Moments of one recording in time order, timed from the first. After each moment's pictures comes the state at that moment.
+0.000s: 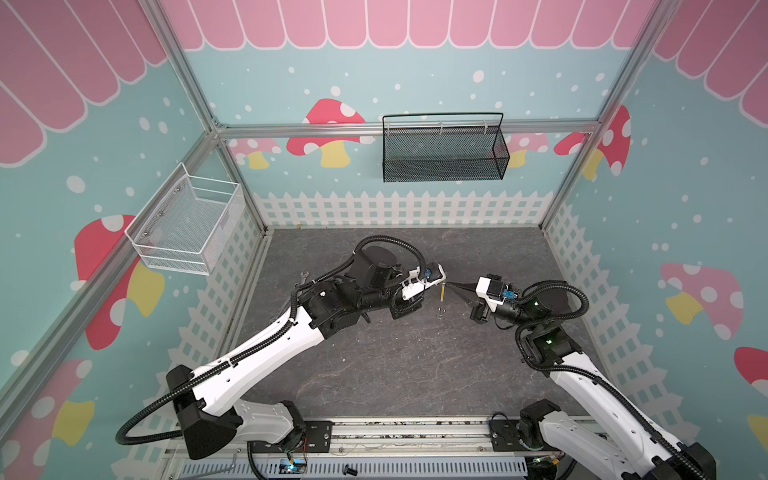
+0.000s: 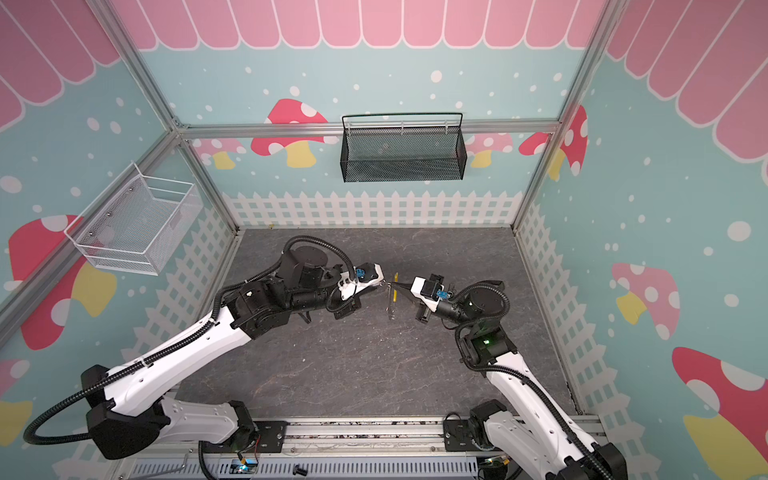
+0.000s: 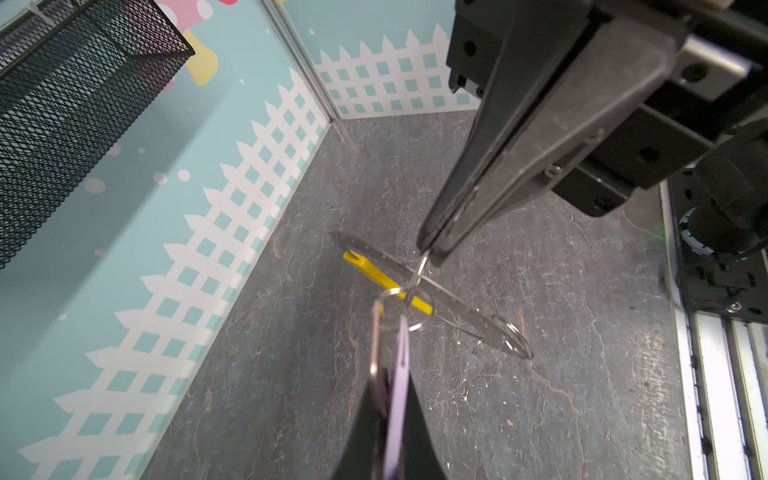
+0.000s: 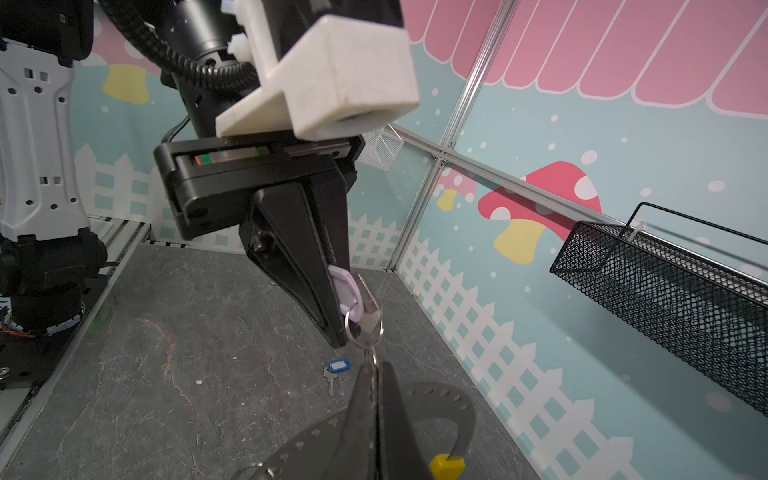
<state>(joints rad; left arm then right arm) -0.87 1.35 1.43 -0.60 0.13 0.48 0.37 0.91 0.64 0.42 -0.80 -0.29</state>
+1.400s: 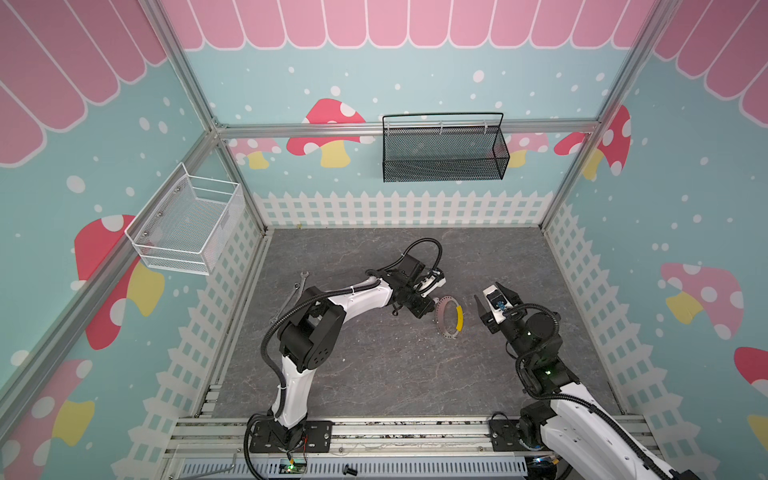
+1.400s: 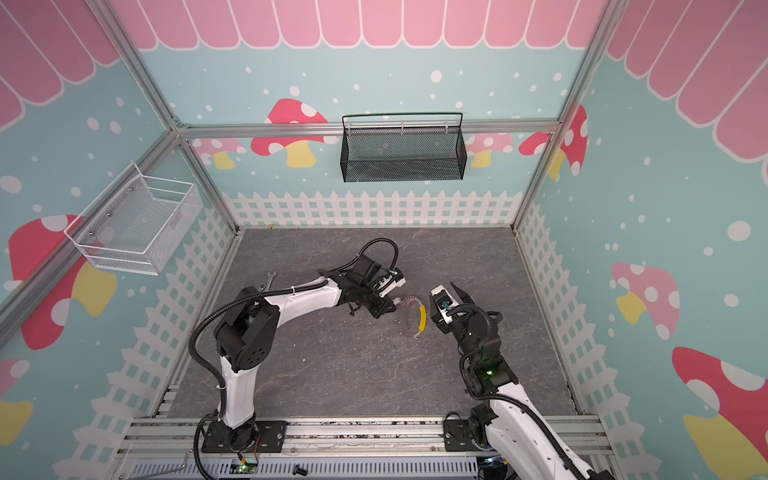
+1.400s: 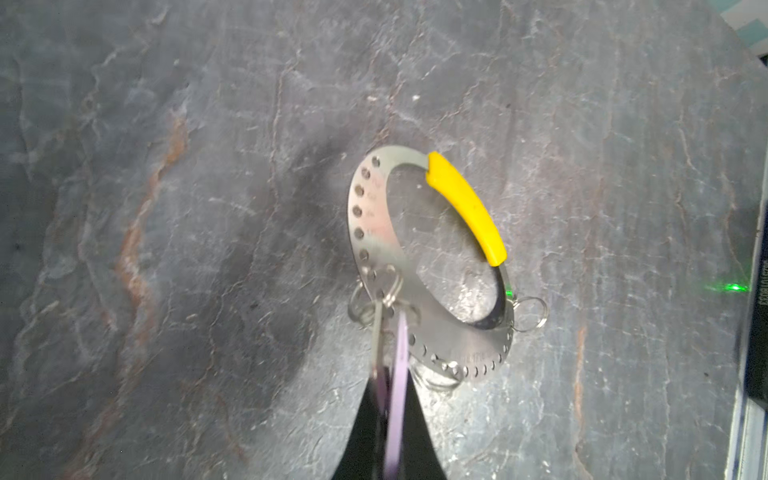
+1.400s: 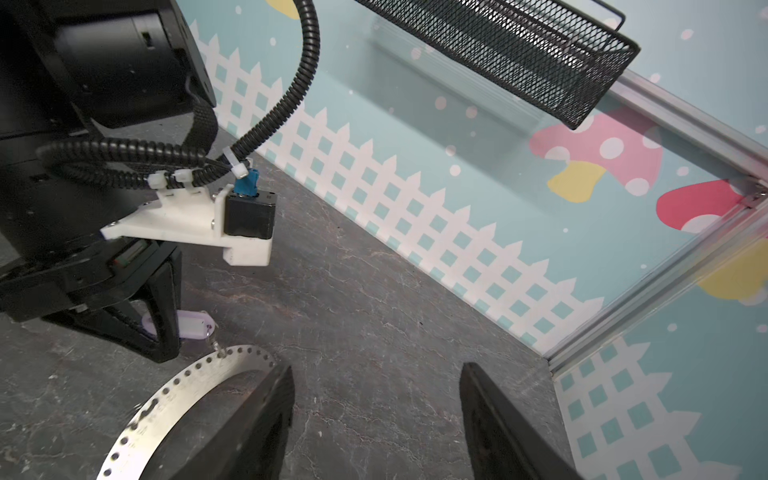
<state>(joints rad) -0.67 2.06 1.47 -0.41 0.42 0.10 0.33 0.72 0.31 0.34 -0.02 -0.47</state>
